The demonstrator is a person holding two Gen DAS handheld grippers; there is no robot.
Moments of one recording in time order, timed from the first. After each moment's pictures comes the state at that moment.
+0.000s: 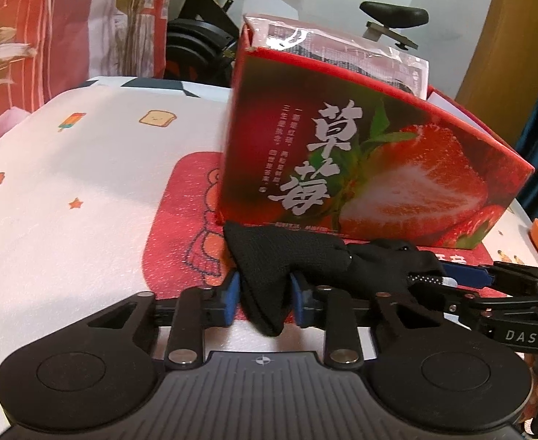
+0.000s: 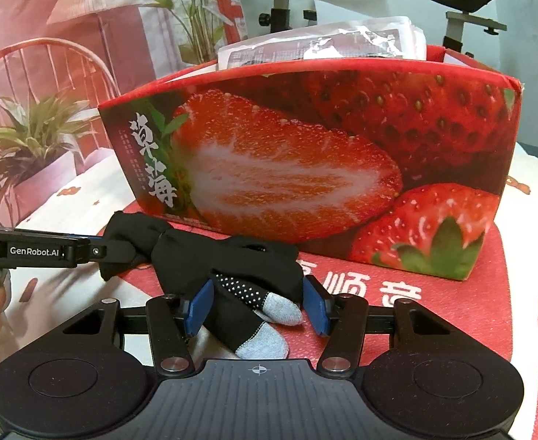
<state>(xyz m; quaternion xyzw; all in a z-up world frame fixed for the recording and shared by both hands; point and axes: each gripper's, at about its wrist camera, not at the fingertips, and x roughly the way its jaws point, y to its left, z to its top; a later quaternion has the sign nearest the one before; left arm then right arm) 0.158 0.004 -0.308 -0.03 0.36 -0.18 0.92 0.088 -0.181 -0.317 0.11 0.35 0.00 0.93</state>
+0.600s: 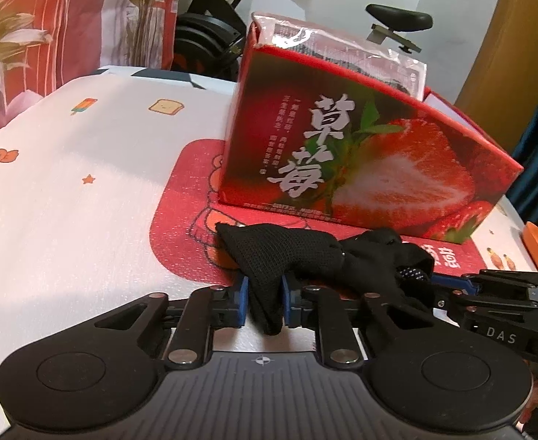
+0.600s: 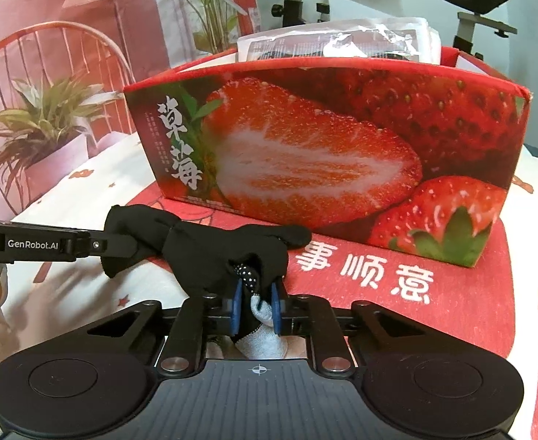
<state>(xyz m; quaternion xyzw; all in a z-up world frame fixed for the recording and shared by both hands) 0.137 0.012 -0.305 -0.05 0.37 -0.17 0.91 0.079 -0.163 -0.309 0.10 0.37 0.01 0.92</state>
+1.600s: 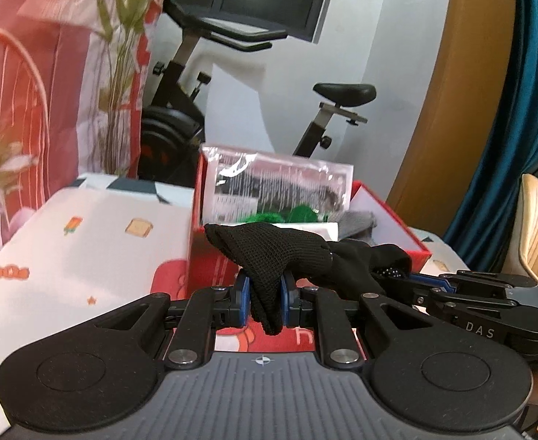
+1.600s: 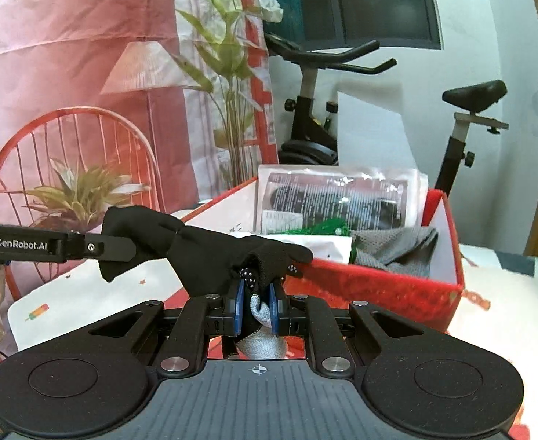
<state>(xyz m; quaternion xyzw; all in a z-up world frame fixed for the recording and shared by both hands) 0.094 0.007 -0.200 -0.04 0.25 -0.22 0.94 0.056 -0.159 -0.196 0.05 0.25 0.01 0.97</state>
